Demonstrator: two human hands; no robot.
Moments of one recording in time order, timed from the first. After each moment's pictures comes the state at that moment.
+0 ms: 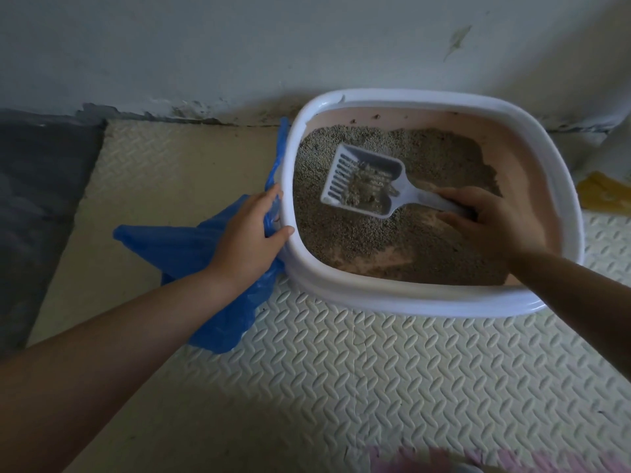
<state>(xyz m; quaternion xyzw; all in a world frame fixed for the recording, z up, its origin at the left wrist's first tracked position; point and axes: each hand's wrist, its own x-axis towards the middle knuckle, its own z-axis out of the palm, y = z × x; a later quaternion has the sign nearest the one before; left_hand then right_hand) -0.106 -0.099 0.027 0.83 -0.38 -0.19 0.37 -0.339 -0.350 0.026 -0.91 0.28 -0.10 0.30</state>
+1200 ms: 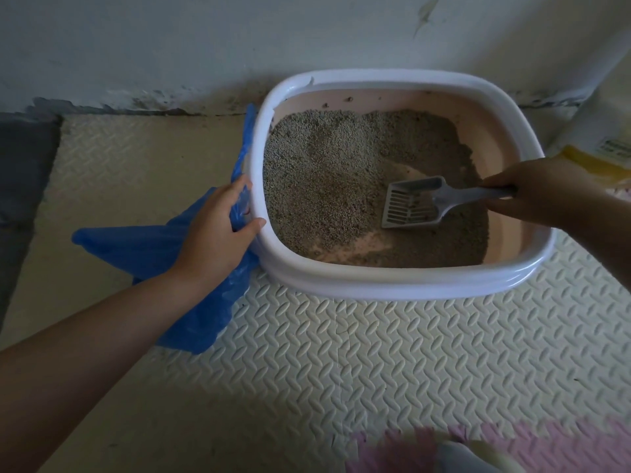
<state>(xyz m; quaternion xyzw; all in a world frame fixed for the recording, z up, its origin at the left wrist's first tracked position) -0.107 -0.099 0.025 0.83 -0.37 -0.20 0.38 -0.387 -0.419 0.058 -0.93 0.34 0.11 0.00</state>
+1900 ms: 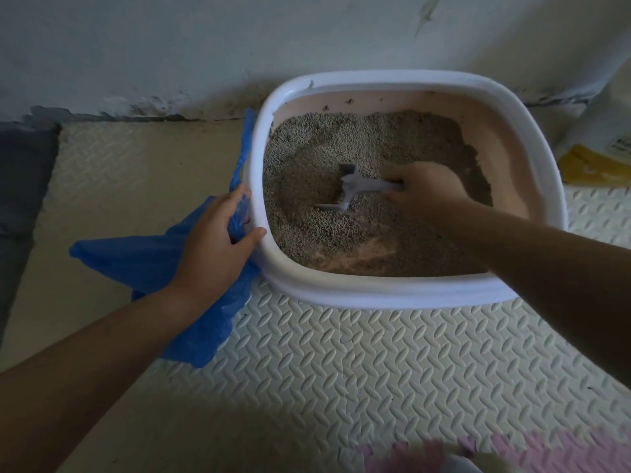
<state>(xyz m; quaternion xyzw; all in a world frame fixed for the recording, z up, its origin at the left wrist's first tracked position) -0.104 -0.098 0.020 0.82 -0.36 -0.20 0.39 -0.274 -0.365 0.008 -0.94 0.32 0.04 0.12</state>
